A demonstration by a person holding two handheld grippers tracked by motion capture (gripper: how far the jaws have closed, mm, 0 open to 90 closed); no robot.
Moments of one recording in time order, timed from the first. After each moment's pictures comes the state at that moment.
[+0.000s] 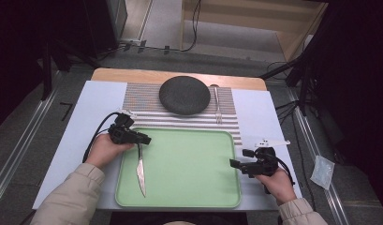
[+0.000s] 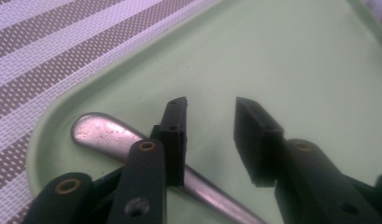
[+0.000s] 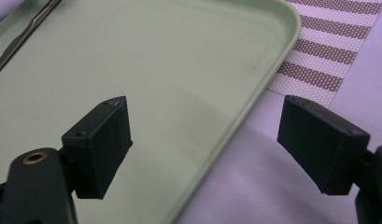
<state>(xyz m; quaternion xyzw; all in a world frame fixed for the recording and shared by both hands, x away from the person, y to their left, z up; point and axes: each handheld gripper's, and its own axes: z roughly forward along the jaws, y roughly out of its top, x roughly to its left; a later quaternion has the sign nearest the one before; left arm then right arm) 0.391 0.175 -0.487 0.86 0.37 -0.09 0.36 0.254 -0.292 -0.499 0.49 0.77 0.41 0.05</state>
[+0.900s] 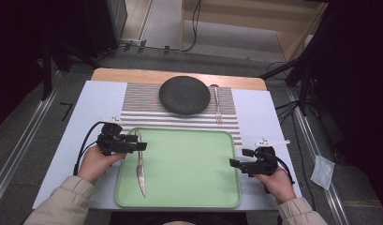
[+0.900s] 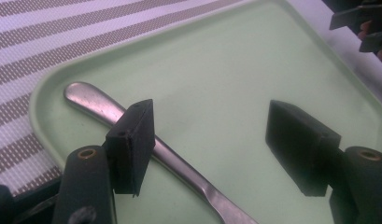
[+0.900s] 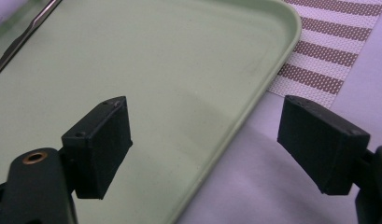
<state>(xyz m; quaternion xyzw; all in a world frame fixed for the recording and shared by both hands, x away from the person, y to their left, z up) 0.341 0.197 -0.471 0.82 0.39 -0.05 0.42 0.256 -0.291 -0.499 0.49 0.77 0.41 0.05</state>
